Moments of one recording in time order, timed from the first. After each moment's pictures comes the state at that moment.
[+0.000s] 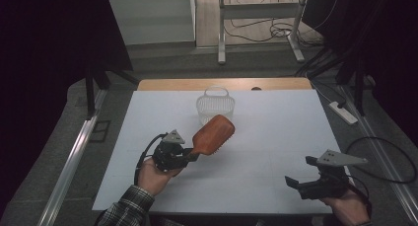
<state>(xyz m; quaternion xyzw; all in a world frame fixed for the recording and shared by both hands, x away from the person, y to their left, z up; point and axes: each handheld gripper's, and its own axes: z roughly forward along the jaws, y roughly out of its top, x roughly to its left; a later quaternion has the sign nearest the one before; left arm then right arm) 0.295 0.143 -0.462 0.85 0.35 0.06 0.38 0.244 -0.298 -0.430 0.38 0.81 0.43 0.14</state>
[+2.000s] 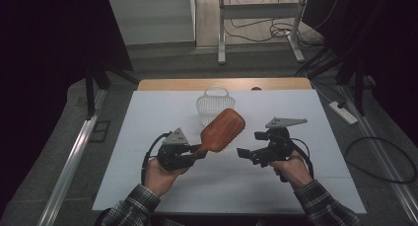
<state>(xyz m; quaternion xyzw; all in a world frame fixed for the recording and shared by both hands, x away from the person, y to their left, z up) 0.288 0.130 -0.449 0.83 0.31 0.08 0.45 0.320 -0.185 -0.417 0.35 0.80 0.49 0.03</state>
